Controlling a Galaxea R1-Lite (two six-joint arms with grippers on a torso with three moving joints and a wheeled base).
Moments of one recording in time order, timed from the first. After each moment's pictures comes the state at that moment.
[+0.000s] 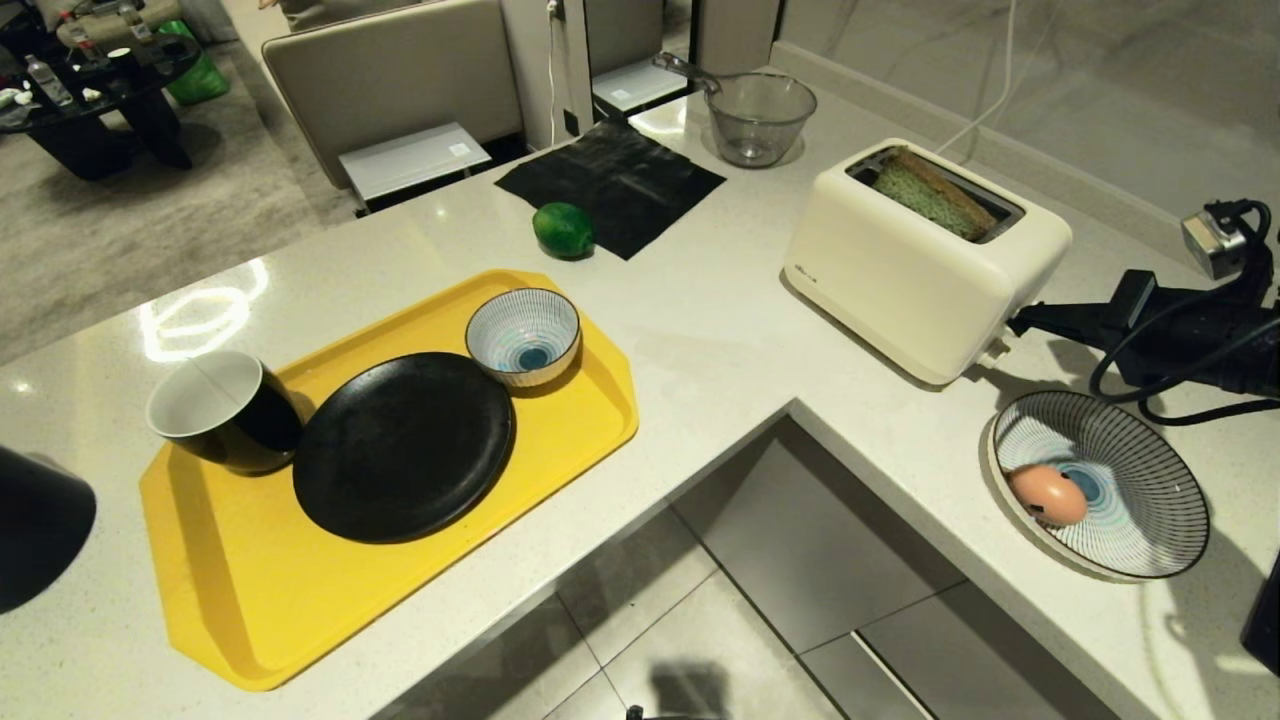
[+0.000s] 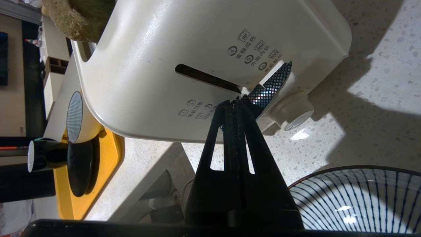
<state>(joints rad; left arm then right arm) 0.00 0.00 0.00 0.00 0.00 0.01 -0.21 1.70 -1.10 -0.33 0.66 0.52</state>
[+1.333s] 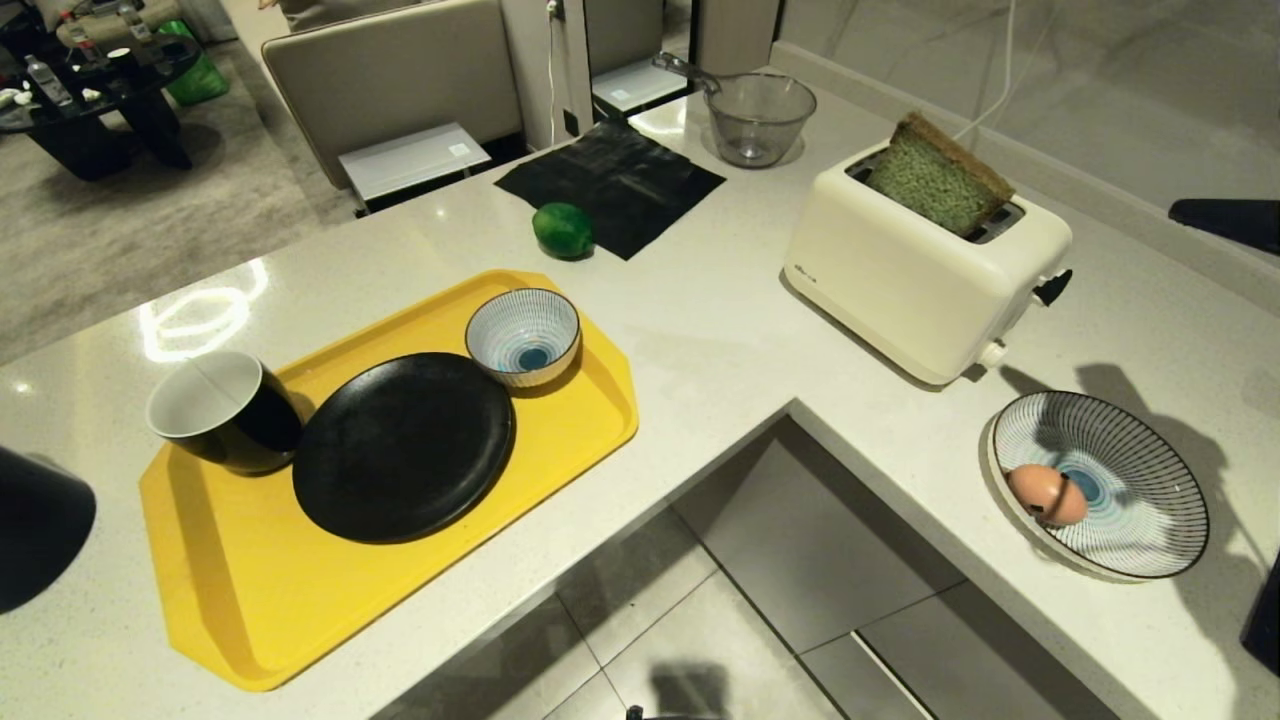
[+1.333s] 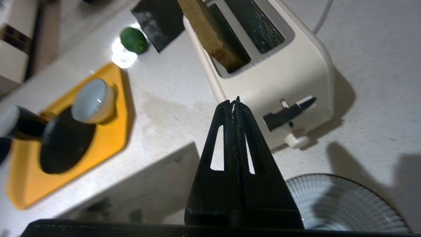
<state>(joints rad) 0.00 0.00 0.00 0.00 0.00 0.01 -0.25 1.33 -1.09 -0.21 0.65 0.28</state>
